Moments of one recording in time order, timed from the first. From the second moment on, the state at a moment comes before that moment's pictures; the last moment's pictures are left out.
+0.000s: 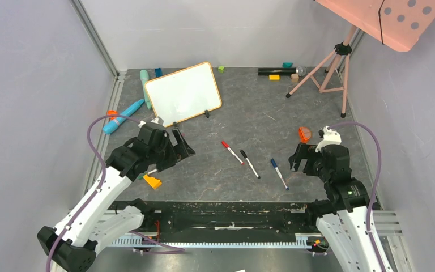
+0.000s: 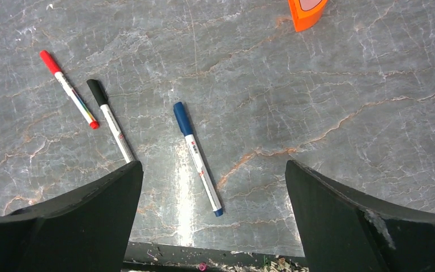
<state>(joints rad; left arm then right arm) -0.52 0.88 0.90 -0.86 0.04 -0.90 0.17 0.46 0.62 -0.77 0.01 0.29</state>
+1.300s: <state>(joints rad) -0.47 1.37 0.88 -0.83 -0.20 0.46 0.19 0.83 0.75 -0.68 -0.19 0.27</state>
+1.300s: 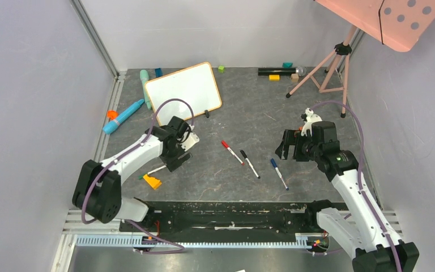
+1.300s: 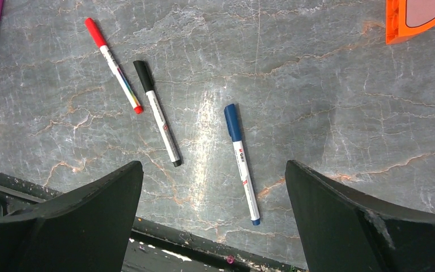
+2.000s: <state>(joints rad) -0.44 1.56 0.84 -0.66 -0.24 0.47 0.21 0.86 0.77 -0.68 -0.16 0.25</state>
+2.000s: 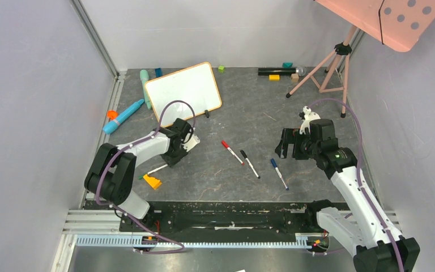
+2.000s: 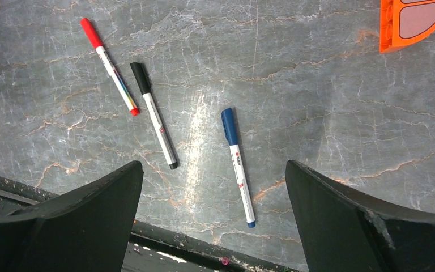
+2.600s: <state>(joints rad) -0.39 1.68 0.97 -0.80 -0.14 0.46 0.26 0.88 0.83 -0.69 -0.10 0.22</state>
